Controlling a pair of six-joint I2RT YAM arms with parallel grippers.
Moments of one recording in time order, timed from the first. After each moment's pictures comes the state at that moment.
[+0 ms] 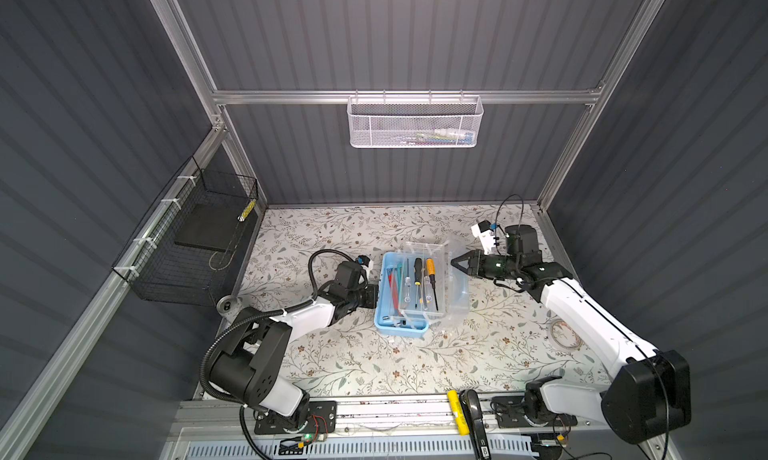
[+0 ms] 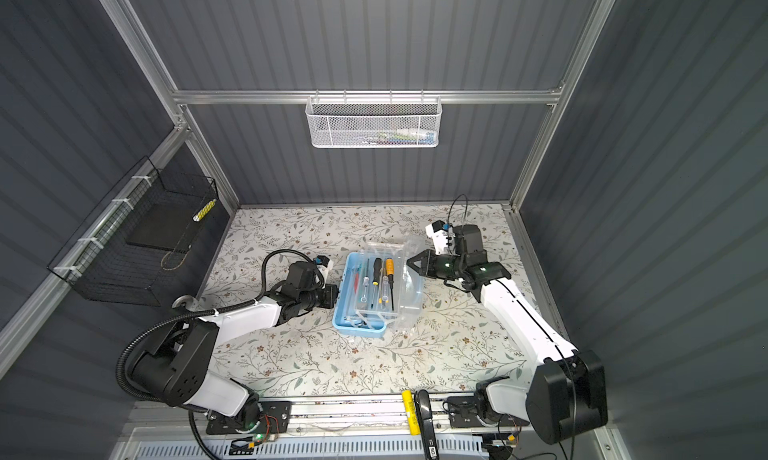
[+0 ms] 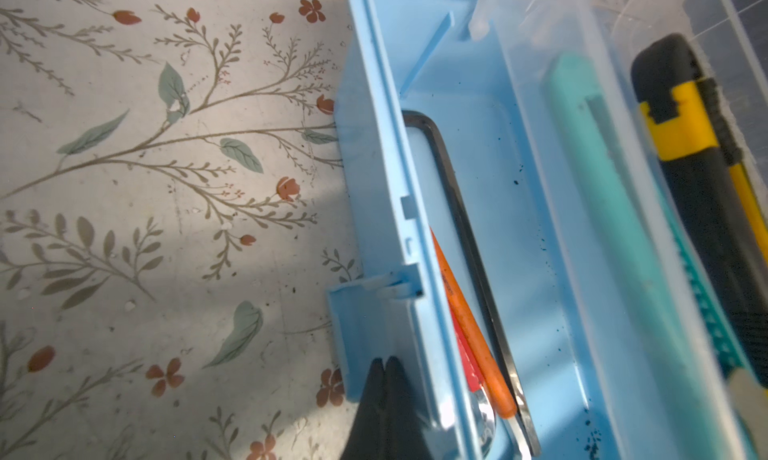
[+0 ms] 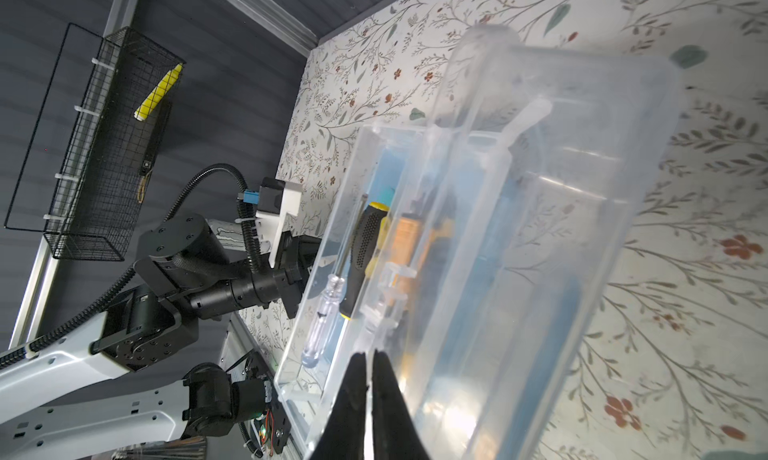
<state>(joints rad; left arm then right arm) -0.51 1.52 0.68 0.06 0.23 -0.32 0.29 1.29 1.00 -0.37 -0.65 0.48</state>
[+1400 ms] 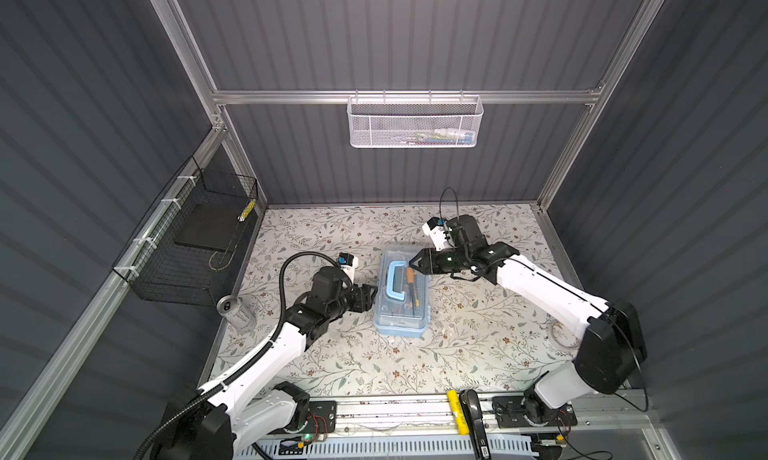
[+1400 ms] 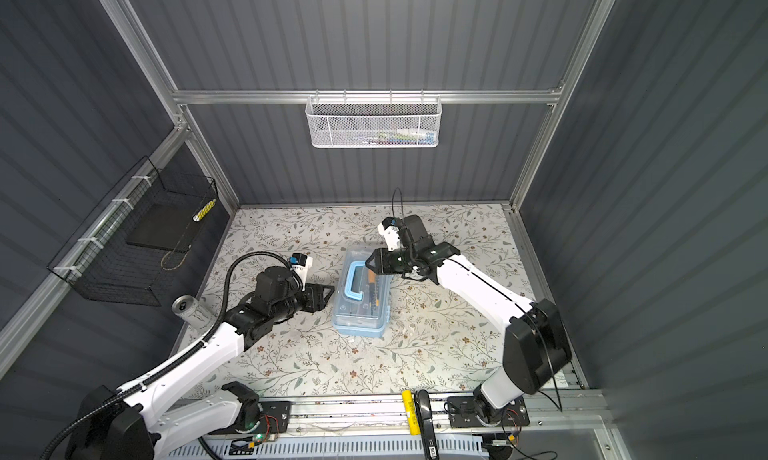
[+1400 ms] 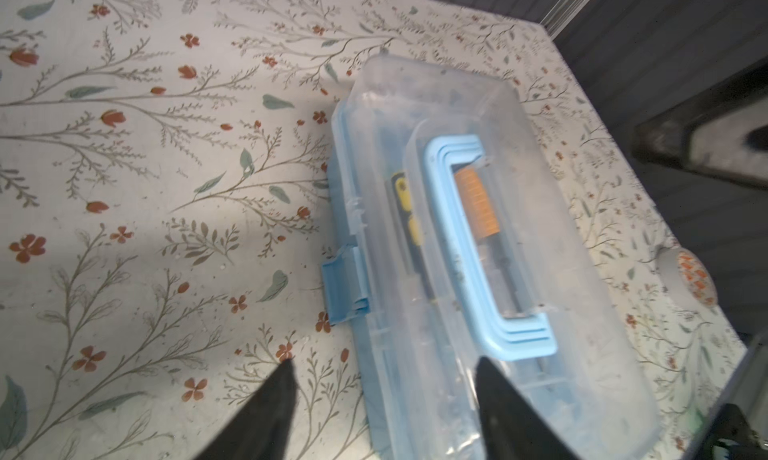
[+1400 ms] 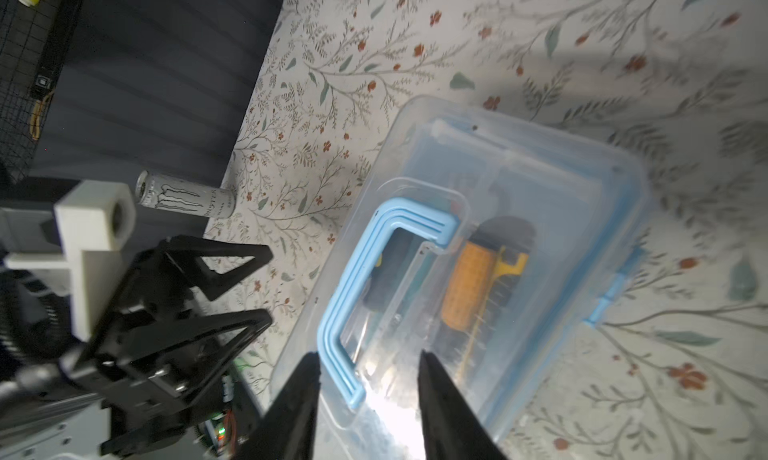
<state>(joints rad) -0.52 1.04 0.65 -0.18 0.18 -0.37 0.57 1.49 1.19 -0.42 -0.38 0.45</state>
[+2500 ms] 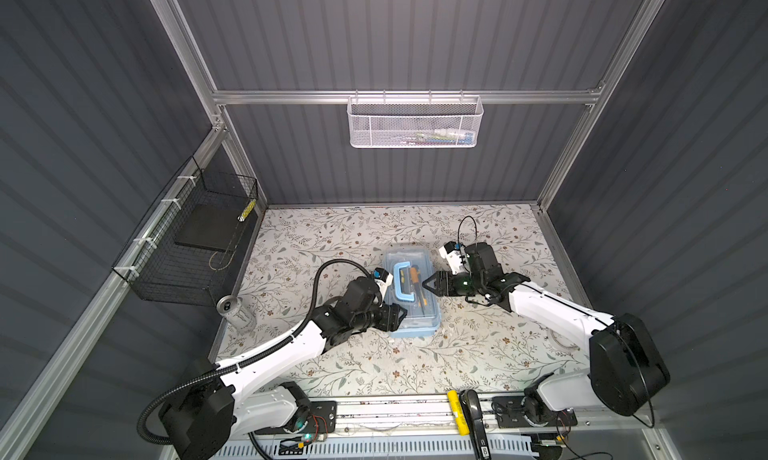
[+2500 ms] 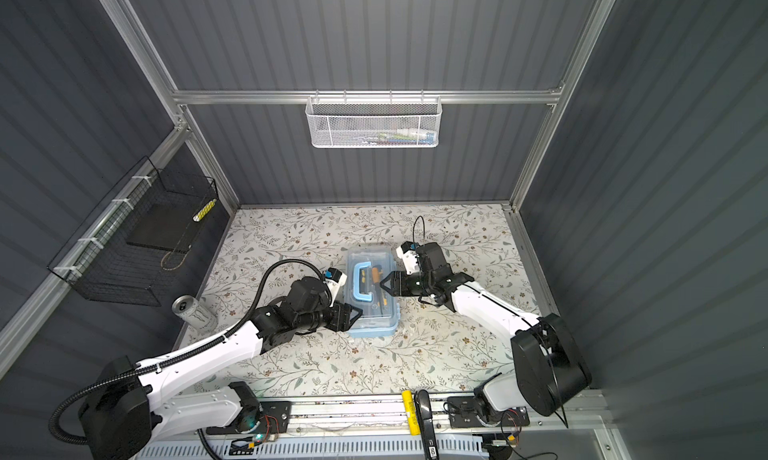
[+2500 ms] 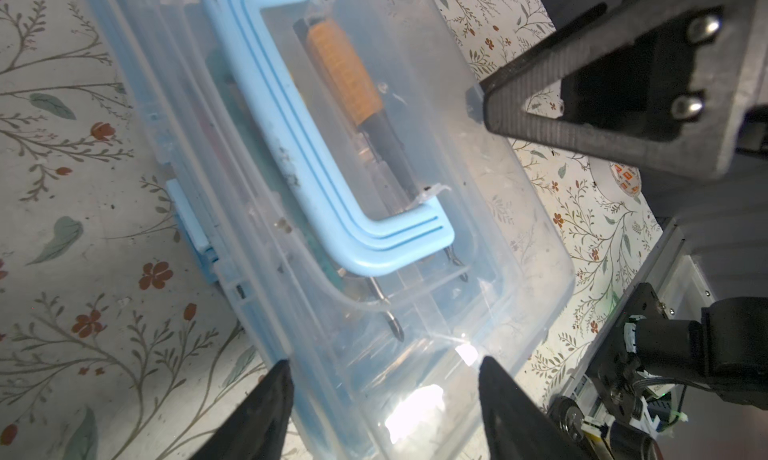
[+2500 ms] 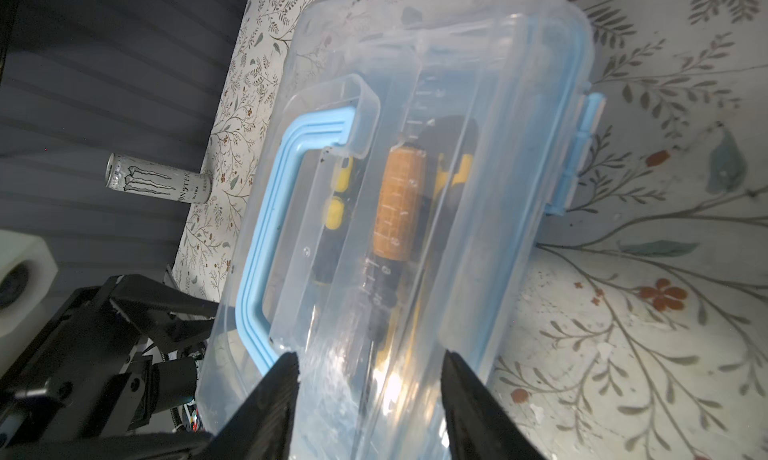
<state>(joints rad) -0.85 1.19 0.70 -0.22 0.13 -0.47 0.49 1.42 0.87 -0.20 -0.48 0.45</state>
